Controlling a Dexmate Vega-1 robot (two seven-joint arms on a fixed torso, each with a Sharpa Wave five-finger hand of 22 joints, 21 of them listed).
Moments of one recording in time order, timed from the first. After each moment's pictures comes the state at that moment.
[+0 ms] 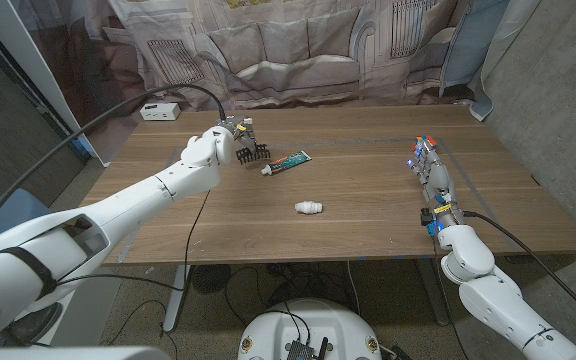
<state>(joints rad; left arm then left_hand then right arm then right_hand) 0.39 0.68 0.89 -1.59 0.61 0.63 -0.13 1.05 -0.03 0.31 -0.15 0.18 0.99 -0.07 0.30 0.25 1.01 -0.14 0.34 0.39 0.76 -0.08 0.26 0.18 0.33 0.21 0.20 0.18 -1.31 -0.58 -0.19 -1.73 0.51 0.40 -0.28 0.18 0.03 0.25 -0.13 0.18 0.13 0.07 0.20 0.18 0.10 0.12 0.20 0.19 -0.01 0.06 0.21 0.21 0.19 0.00 0.20 0.17</state>
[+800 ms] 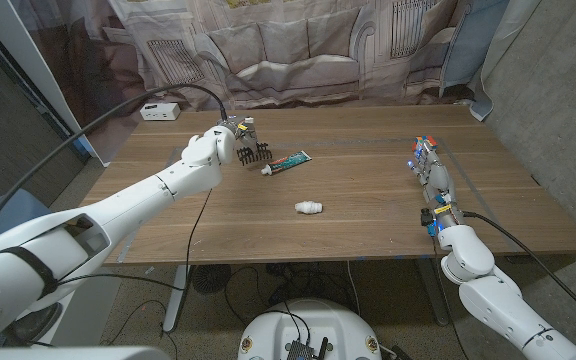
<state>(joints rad) 0.39 0.67 0.89 -1.59 0.60 0.62 -0.13 1.06 -0.04 0.30 -0.16 0.18 1.00 -0.06 0.37 0.30 1.04 -0.14 0.39 0.49 0.84 -0.11 0.28 0.19 0.33 0.19 0.20 0.18 -1.31 -0.58 -0.19 -1.73 0.51 0.40 -0.28 0.18 0.03 0.25 -0.13 0.18 0.13 0.07 0.20 0.18 0.10 0.12 0.20 0.19 -0.01 0.06 0.21 0.21 0.19 0.00 0.20 0.17</state>
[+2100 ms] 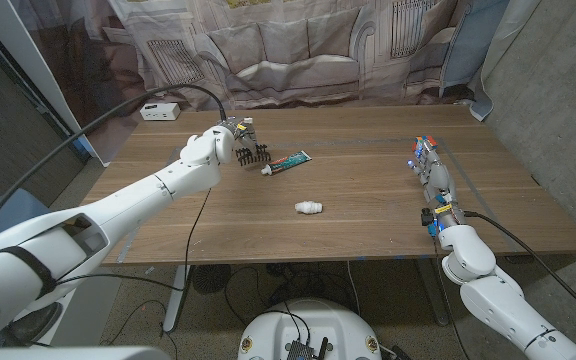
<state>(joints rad) 0.39 0.68 0.89 -1.59 0.59 0.62 -0.15 1.07 -0.05 0.30 -0.16 0.18 1.00 -0.07 0.39 0.32 1.02 -0.16 0.38 0.57 0.82 -0.09 0.24 0.18 0.33 0.19 0.20 0.18 -1.32 -0.59 -0.19 -1.74 0.50 0.39 -0.28 0.19 0.03 0.24 -0.13 0.18 0.13 0.07 0.20 0.18 0.10 0.12 0.20 0.19 -0.01 0.06 0.21 0.21 0.19 0.00 0.20 0.17</state>
